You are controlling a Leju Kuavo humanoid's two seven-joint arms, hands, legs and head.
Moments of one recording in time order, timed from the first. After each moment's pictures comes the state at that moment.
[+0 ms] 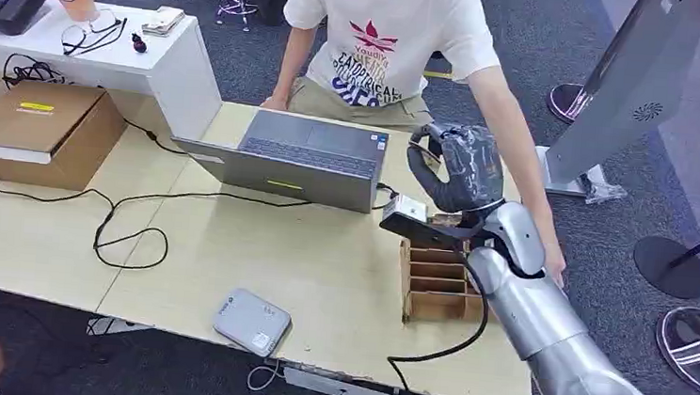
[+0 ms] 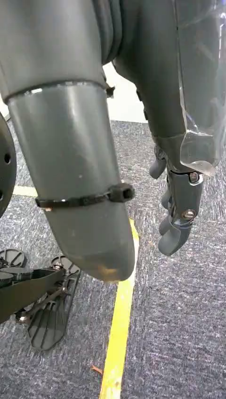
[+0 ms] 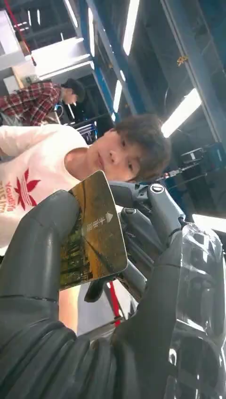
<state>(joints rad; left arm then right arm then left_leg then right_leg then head) -0.05 -0.09 0.47 -0.17 -0.32 0.22 0.00 -0.76 -0.08 0.60 -0.97 0.67 -0.49 -0.39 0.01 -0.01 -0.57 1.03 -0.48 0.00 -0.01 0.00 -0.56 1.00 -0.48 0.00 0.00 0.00</state>
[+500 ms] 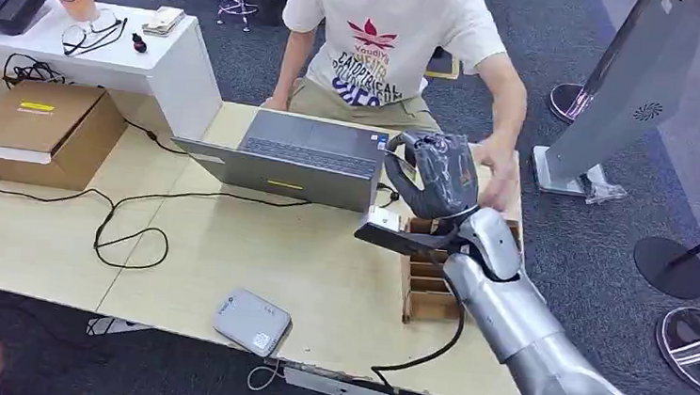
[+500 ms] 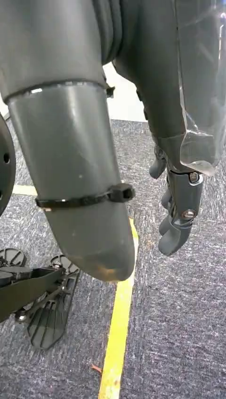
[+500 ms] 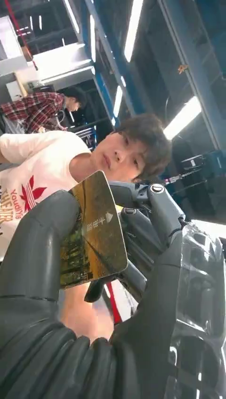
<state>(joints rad) -0.05 -0.09 0.47 -0.17 -0.34 0.22 0.00 -0.77 -0.02 0.64 -0.90 0.70 -0.56 -0.39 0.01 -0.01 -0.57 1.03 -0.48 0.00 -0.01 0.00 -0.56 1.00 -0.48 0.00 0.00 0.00</state>
